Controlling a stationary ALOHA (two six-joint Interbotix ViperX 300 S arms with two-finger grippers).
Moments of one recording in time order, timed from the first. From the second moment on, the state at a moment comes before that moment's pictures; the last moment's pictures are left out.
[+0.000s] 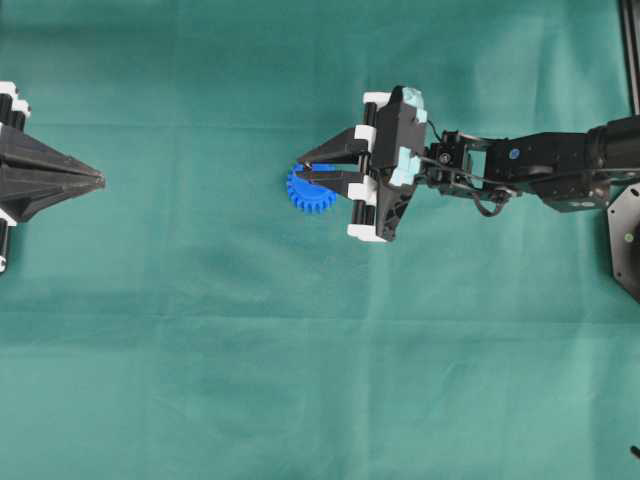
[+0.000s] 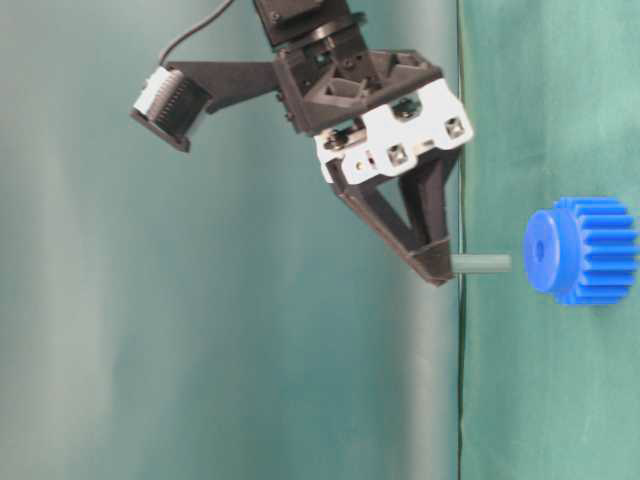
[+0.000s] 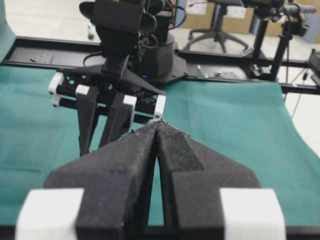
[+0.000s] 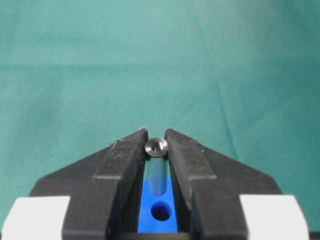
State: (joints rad) left arm -0.01 -1.00 1.22 -0.04 -0.26 -0.04; right arm -0.13 0.12 0.75 0.07 -0.52 0.05
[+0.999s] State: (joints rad) left arm -0.01 -1.00 1.22 -0.04 -0.25 -0.04; right arm -0.13 0.06 0.77 0.08 -0.52 0.05
